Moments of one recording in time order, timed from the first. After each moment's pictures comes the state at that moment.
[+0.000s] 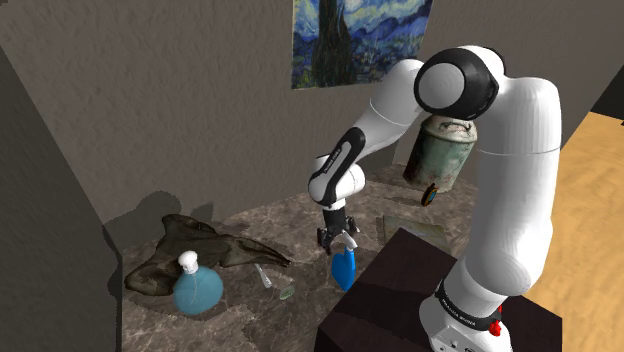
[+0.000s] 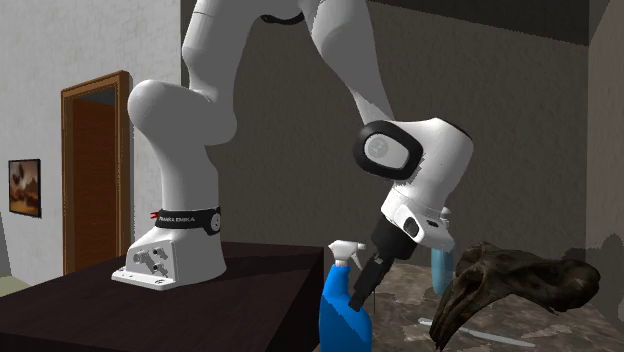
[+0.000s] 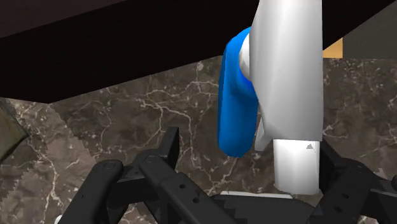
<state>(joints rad) -0.08 0.39 0.01 -2.42 0.14 2.35 0.11</state>
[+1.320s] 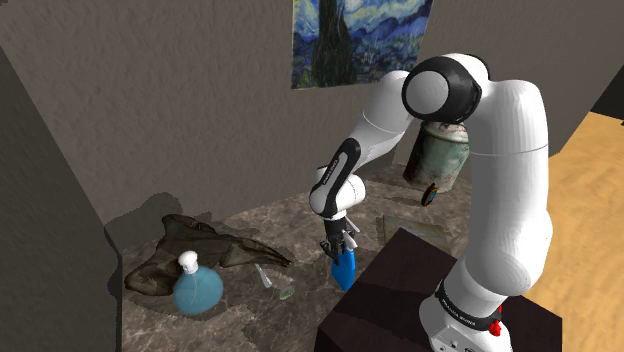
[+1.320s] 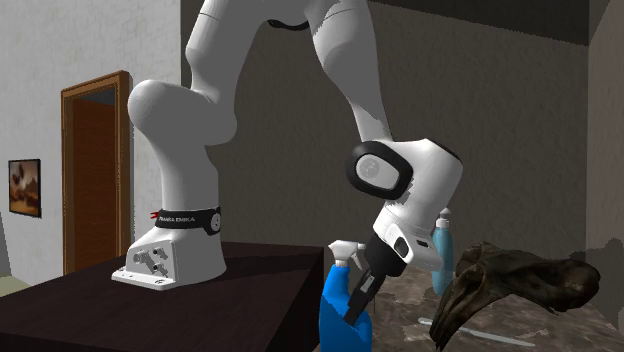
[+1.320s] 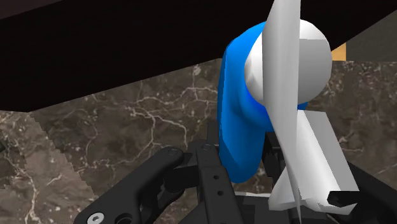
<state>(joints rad) -0.08 0.46 0.02 -2.44 0.16 2.44 0.10</state>
